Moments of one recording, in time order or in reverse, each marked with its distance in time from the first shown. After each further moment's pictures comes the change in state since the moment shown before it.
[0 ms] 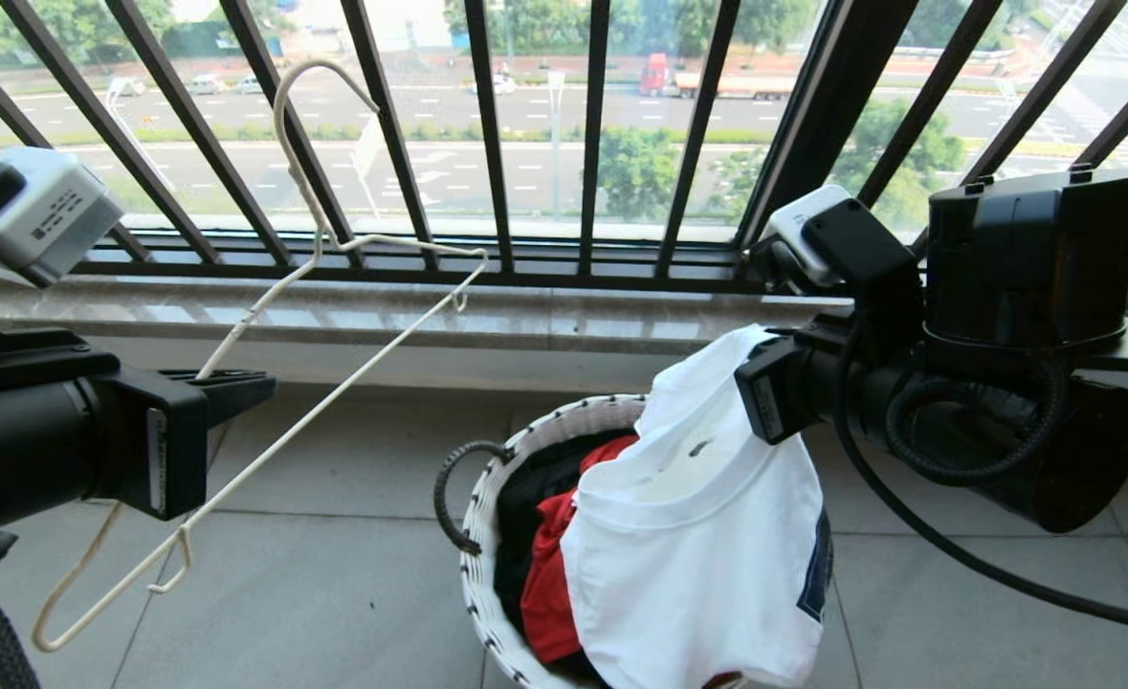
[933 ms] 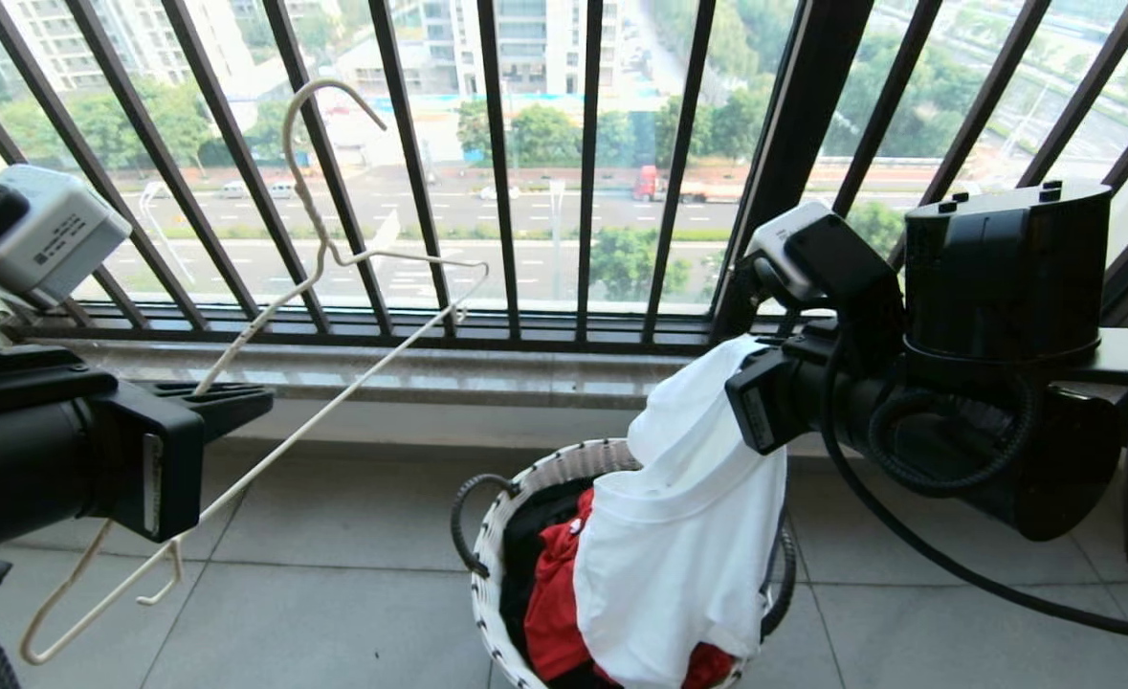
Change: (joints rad) left arm 0.000 -0.011 0.024 -0.002 0.001 0.036; right arm 0.004 0.021 0.006 -0.003 0.000 -0.002
